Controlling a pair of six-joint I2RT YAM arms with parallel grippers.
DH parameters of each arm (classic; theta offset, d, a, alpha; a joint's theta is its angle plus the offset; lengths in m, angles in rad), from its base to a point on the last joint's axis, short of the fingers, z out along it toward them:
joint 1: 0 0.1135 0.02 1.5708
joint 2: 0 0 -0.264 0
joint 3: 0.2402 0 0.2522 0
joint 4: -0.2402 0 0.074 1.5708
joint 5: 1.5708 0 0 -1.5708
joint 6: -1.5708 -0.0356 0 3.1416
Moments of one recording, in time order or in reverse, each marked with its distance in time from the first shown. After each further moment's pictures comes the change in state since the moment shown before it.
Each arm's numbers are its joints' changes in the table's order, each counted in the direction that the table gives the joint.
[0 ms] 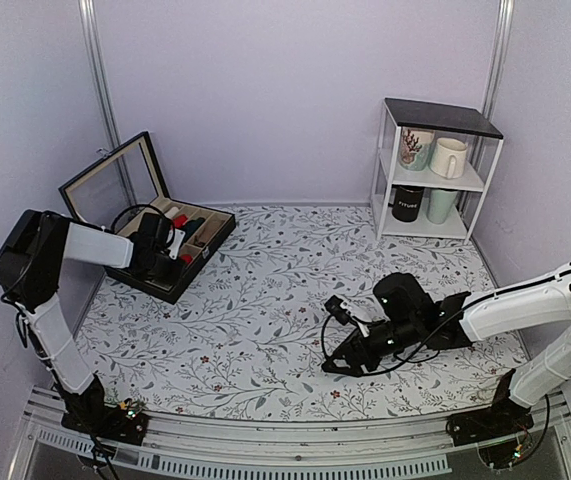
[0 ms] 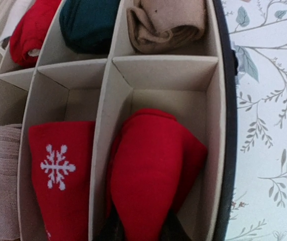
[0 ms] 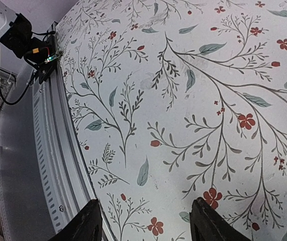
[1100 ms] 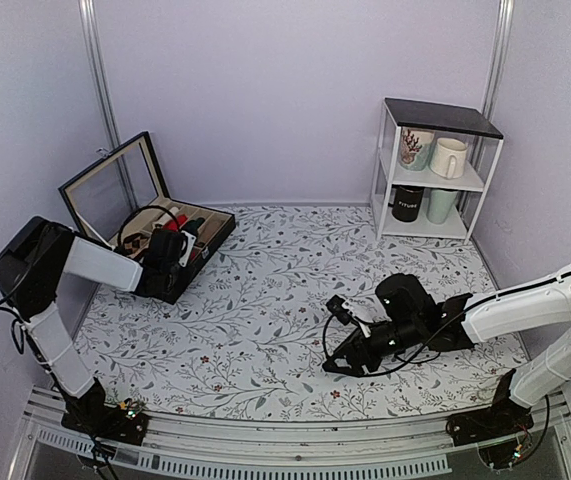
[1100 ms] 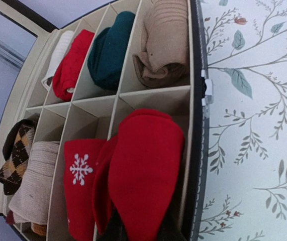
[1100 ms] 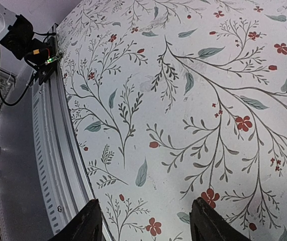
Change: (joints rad) left arm -0.152 0.050 -0.181 0.346 -0.319 -0.102; right arm 0.000 0.012 -0.017 0.024 0.010 0.008
